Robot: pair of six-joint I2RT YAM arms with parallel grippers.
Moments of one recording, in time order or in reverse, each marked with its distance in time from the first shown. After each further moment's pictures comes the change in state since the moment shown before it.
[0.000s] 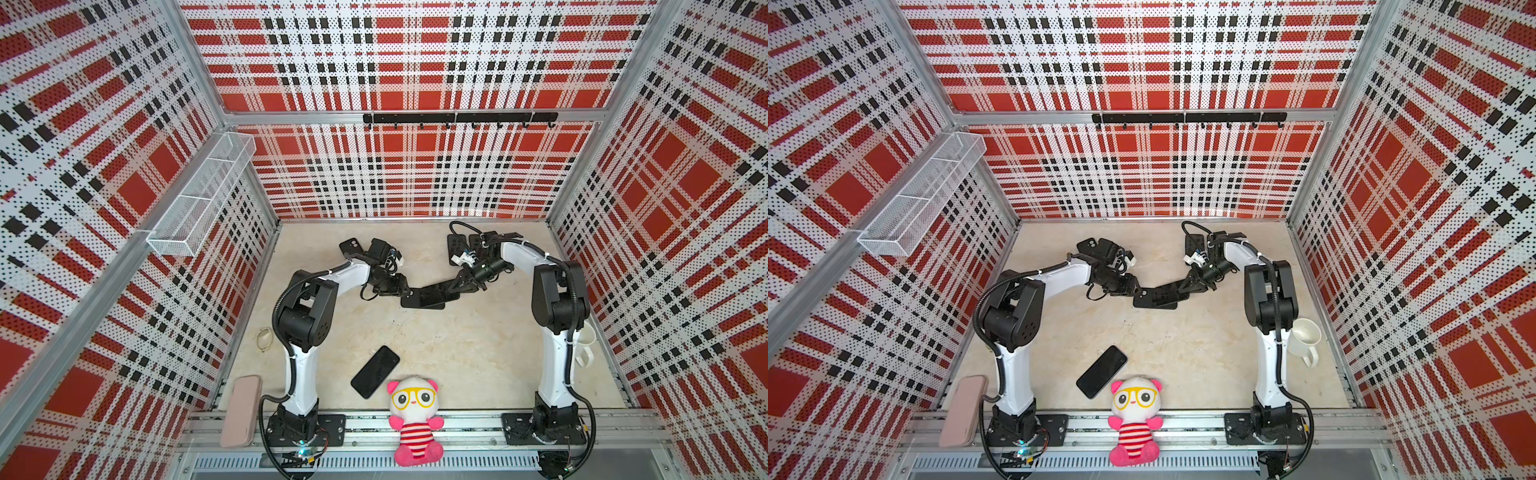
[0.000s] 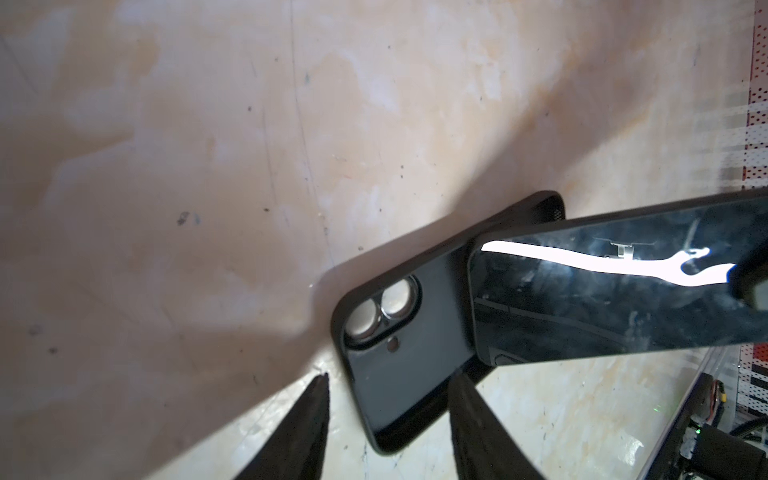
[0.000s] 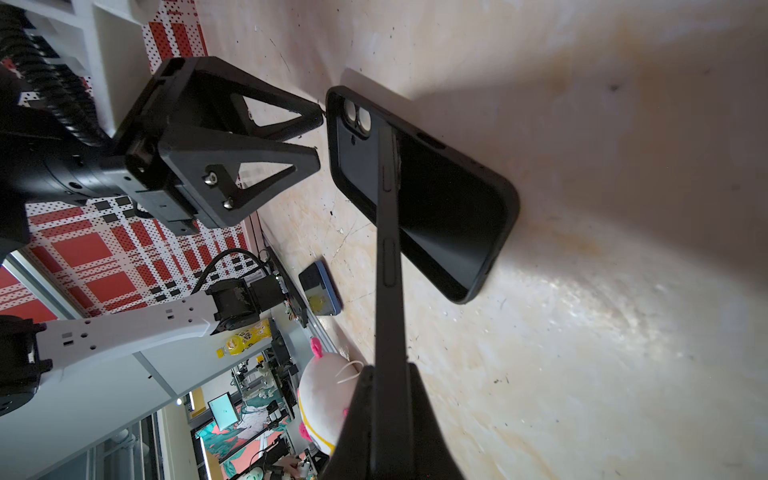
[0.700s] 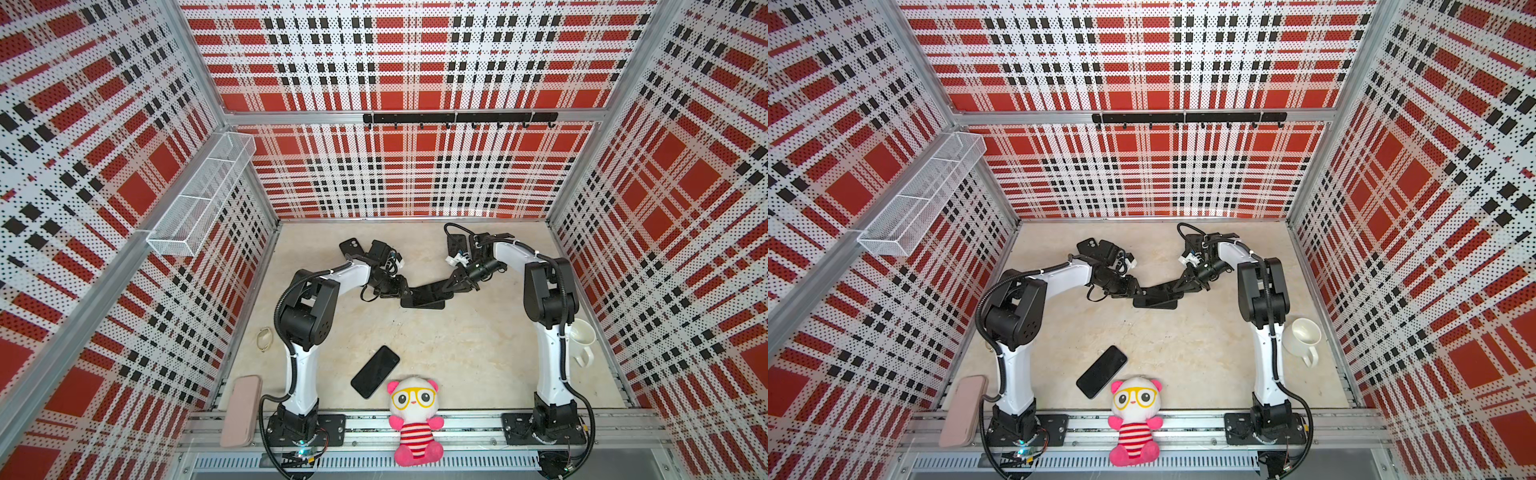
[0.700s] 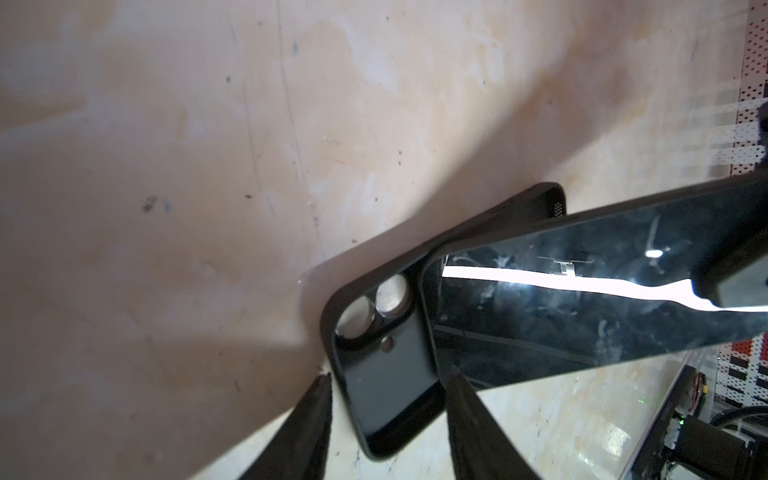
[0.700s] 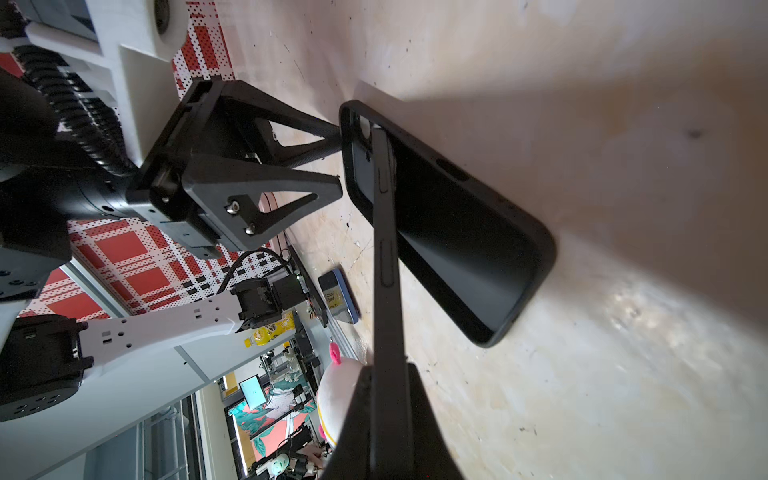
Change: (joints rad) left arm -0.001 0.008 -0.006 0.007 0.031 -0.014; right arm 0.033 0.101 0.086 -0.010 -0.061 0.025
